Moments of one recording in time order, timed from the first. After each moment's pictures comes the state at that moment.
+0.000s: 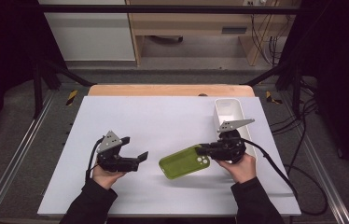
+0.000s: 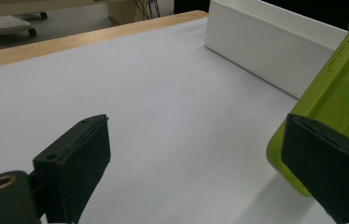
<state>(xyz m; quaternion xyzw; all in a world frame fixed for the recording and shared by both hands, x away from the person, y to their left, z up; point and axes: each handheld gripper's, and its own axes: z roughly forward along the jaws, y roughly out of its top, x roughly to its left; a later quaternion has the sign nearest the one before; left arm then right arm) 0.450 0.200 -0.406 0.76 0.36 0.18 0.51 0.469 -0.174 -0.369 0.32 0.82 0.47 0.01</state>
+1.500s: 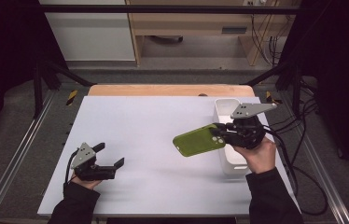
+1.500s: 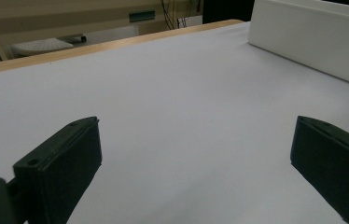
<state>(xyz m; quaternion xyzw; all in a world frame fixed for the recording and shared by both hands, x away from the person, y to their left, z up) 0.437 0.270 -0.451 0.73 0.37 0.24 0.52 0.458 -0.190 -0.293 0.29 0.83 0.44 0.17</state>
